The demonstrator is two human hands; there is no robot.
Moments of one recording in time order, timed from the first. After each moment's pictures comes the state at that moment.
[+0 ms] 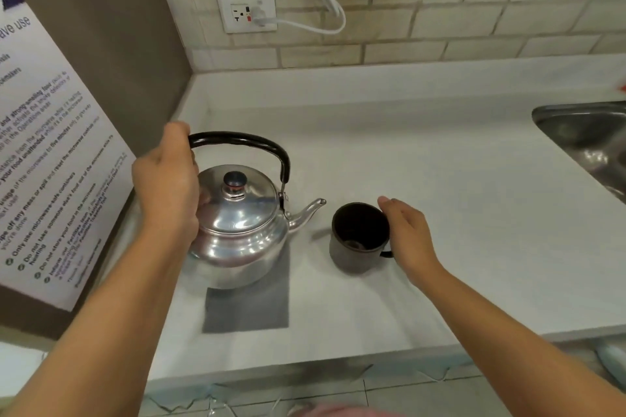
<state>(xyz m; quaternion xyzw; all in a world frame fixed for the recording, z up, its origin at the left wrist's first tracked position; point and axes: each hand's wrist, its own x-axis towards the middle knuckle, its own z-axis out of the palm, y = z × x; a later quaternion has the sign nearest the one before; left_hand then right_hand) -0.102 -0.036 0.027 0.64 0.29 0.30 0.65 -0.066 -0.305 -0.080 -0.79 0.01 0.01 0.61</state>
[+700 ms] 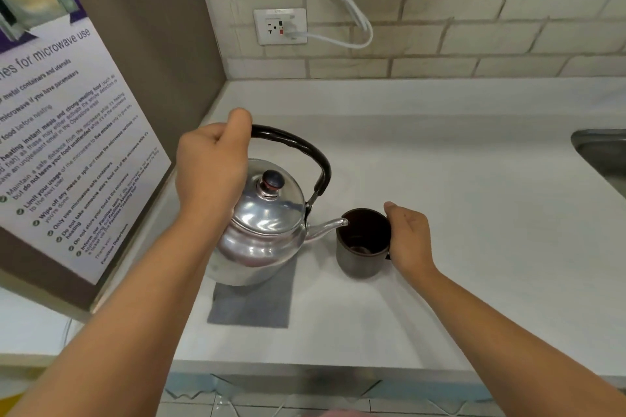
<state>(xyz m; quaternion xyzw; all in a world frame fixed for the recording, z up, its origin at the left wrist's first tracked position) -0.110 -0.080 0.055 0.75 0.23 0.35 0.52 -0.045 -0.296 -0.085 -0.76 -0.02 -0.02 0.65</state>
